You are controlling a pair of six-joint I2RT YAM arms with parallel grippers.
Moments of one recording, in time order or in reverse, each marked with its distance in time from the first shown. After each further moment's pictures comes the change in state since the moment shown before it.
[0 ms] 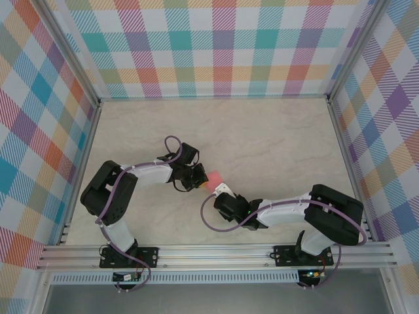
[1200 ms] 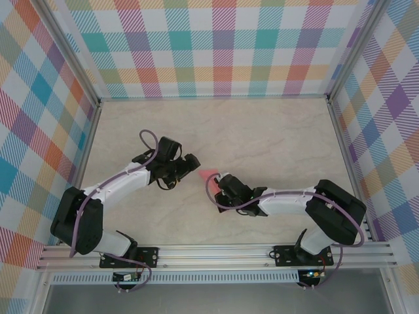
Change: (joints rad) left arm 0.079 -0.319 -0.032 -0.234 -0.174 0.037; right arm -0.185 0.001 0.064 0.064 -0.416 0.241
